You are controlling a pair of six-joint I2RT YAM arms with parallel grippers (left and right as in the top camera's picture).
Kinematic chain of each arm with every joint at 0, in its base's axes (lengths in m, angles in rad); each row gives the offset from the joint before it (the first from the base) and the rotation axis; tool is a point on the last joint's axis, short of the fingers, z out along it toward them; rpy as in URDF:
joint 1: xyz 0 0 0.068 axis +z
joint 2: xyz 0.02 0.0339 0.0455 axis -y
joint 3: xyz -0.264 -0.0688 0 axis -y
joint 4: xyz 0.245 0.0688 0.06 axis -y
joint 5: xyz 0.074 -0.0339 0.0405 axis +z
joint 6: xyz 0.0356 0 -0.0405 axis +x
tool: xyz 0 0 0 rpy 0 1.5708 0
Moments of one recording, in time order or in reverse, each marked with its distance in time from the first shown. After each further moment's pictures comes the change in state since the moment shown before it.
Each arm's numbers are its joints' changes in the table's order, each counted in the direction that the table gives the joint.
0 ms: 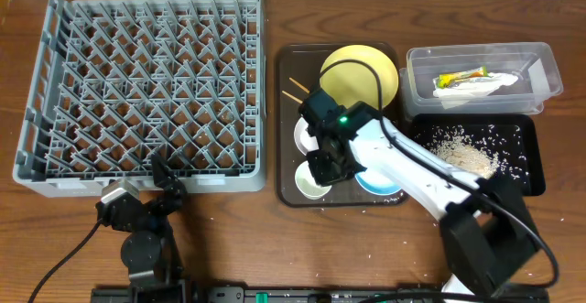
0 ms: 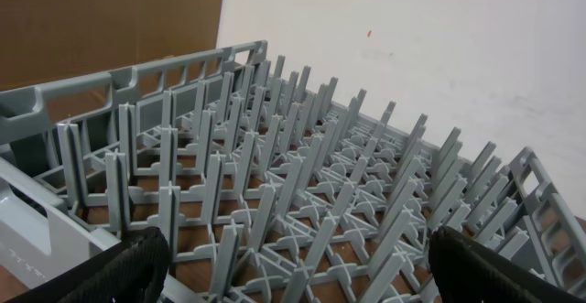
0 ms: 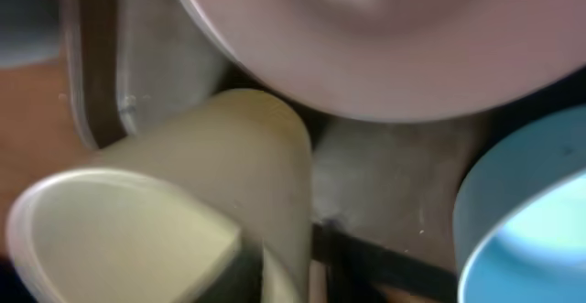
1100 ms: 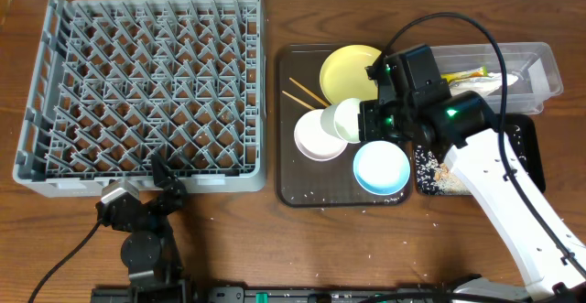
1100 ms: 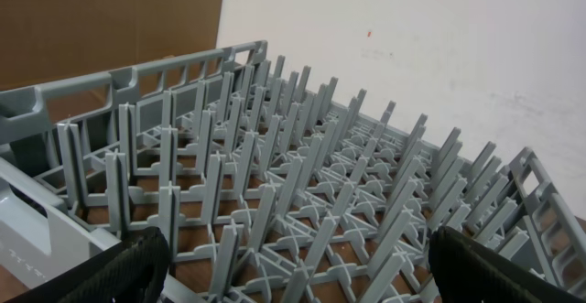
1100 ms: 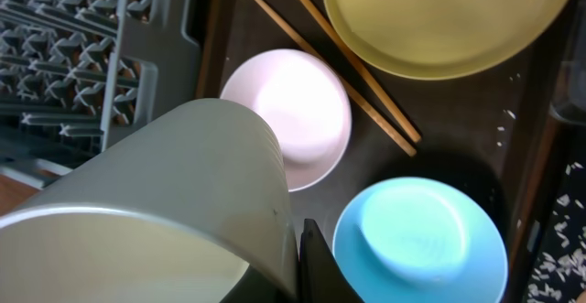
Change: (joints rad) left arm 0.000 0.000 0.000 0.000 0.000 0.000; right arm -0.270 0.370 0.026 0.083 0.056 -0.047
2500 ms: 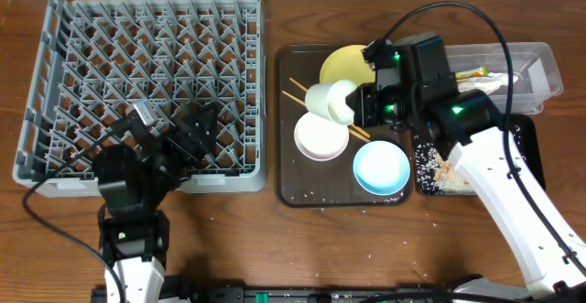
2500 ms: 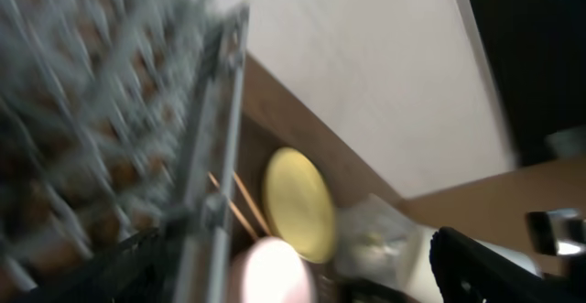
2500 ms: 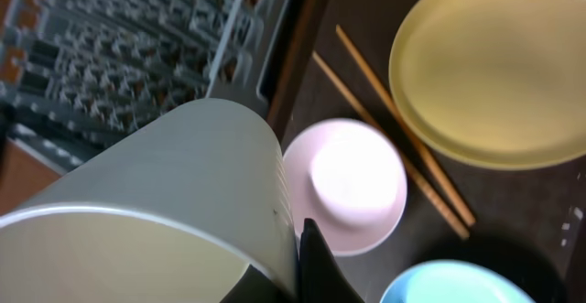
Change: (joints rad) left arm 0.000 -0.819 0.464 0.144 -0.855 -0.586; right arm -0.040 0.000 0.000 0.187 0.152 -0.030
